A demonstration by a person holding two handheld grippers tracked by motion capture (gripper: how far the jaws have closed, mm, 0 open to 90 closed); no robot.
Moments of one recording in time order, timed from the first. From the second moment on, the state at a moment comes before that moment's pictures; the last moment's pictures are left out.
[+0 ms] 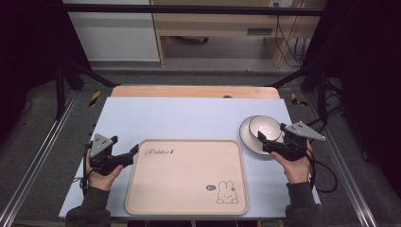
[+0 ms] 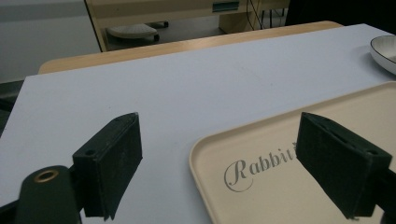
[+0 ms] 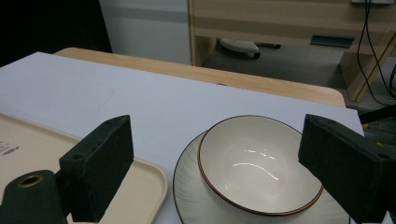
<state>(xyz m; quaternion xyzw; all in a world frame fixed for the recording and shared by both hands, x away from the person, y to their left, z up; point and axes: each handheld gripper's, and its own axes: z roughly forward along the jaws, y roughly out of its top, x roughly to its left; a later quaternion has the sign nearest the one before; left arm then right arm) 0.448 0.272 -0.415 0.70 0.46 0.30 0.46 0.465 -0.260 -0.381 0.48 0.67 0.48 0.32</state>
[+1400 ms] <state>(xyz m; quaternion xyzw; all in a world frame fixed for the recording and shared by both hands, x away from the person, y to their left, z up) 0.450 0.275 -0.418 0.70 0.47 0.30 0.45 0.516 -0.273 -0.376 0.52 0.65 0.46 0.32</state>
